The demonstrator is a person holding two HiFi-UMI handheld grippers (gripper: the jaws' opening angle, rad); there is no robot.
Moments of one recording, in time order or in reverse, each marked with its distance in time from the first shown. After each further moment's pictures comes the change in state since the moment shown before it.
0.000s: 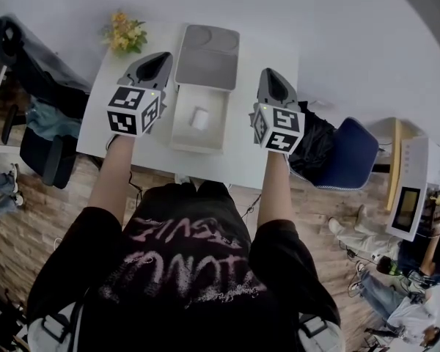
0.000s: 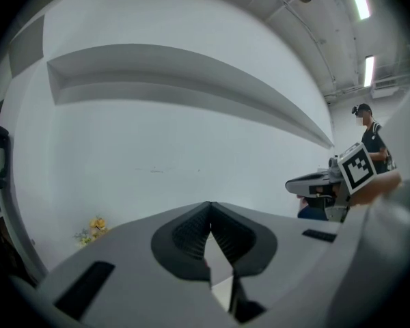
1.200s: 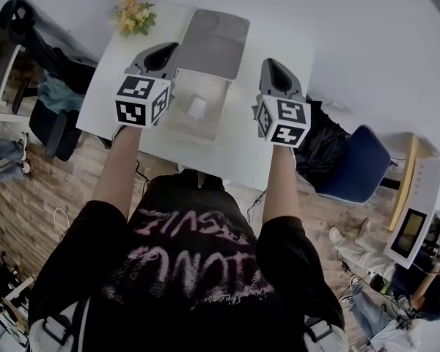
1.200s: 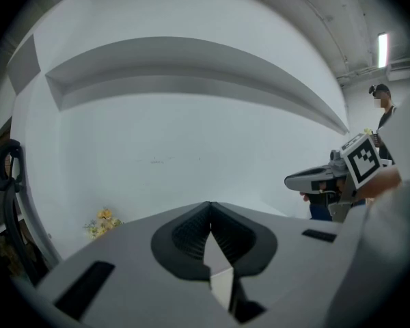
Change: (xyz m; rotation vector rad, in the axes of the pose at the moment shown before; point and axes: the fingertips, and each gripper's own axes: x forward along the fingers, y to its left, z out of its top) left arm 0.026 -0.034 -0.017 0.020 0.101 0.123; right arm 0.020 -0.018 -0.026 0.044 0.029 0.179
